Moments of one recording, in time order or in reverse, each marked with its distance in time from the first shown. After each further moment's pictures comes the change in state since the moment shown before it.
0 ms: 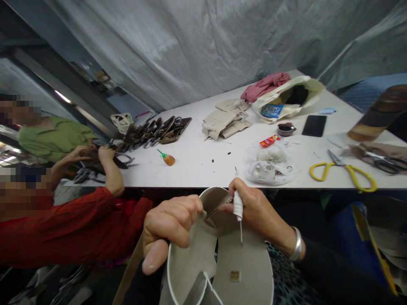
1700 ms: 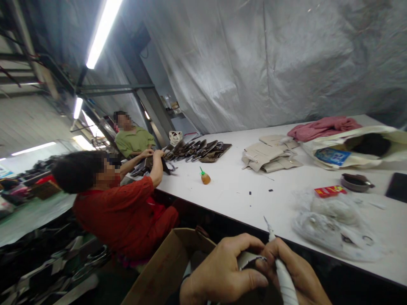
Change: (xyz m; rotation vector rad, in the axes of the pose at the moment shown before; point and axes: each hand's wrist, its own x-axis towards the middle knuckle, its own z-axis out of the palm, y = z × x) left_hand -0.026 0.038 0.026 0.254 0.233 -1.107; right_hand -0.013 0.006 0.048 0.364 -0.091 -0.087
